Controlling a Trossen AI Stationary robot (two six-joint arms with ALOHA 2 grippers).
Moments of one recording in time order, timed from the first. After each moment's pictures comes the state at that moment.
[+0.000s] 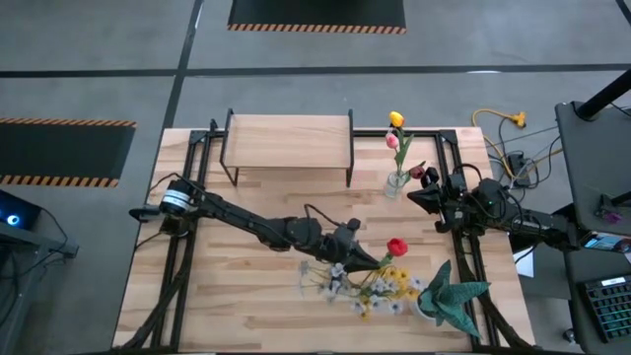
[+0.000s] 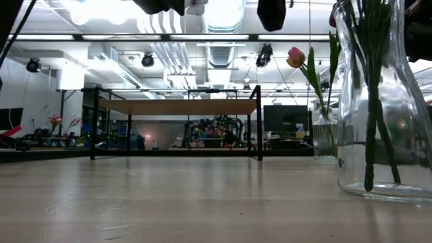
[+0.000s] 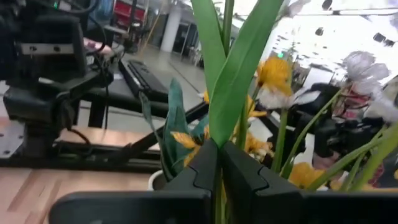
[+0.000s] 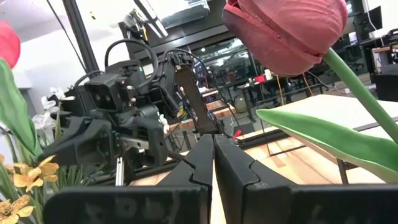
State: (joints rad) left arm -0.23 1.94 1.33 0.72 0.11 -0.32; right arm -0.23 0.02 0.04 0.22 -0.22 0.39
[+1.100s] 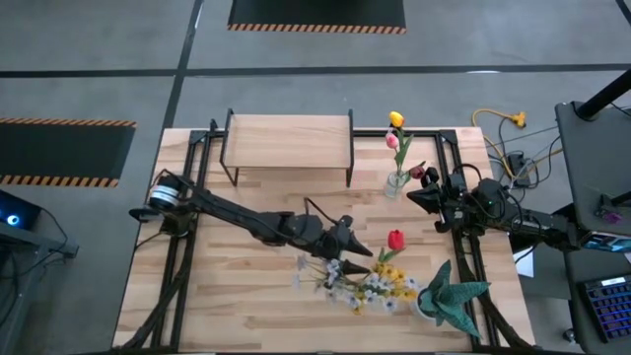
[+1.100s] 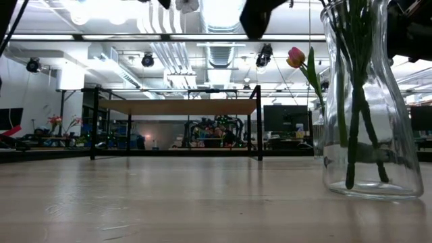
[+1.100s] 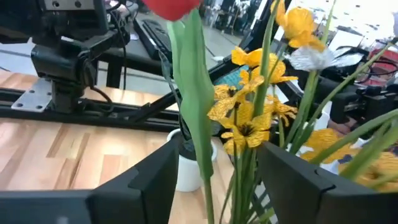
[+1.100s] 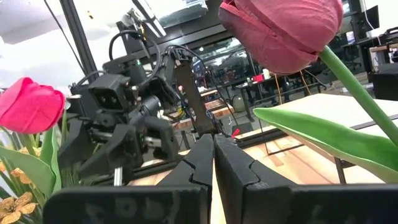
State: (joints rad) left arm -0.22 1.85 1.30 0.47 0.10 -0.31; right arm -0.23 0.02 0.04 0.21 -0.21 0.39
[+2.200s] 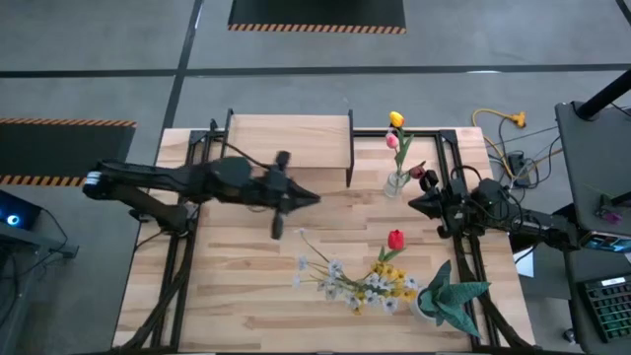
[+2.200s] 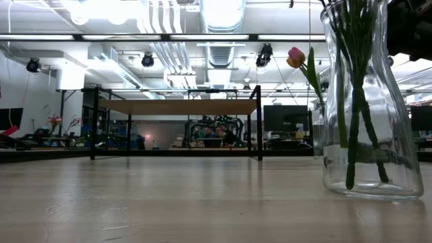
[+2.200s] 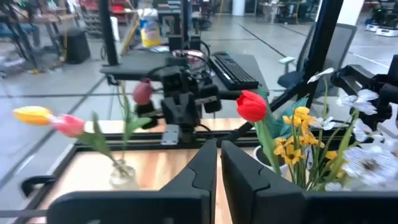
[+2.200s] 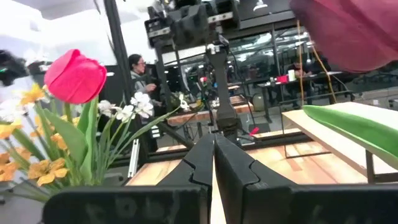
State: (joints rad) left arm -0.12 1.26 1.29 -0.14 -0.08 -0.02; right arm -0.23 0.01 0.04 0.22 -0.34 0.30
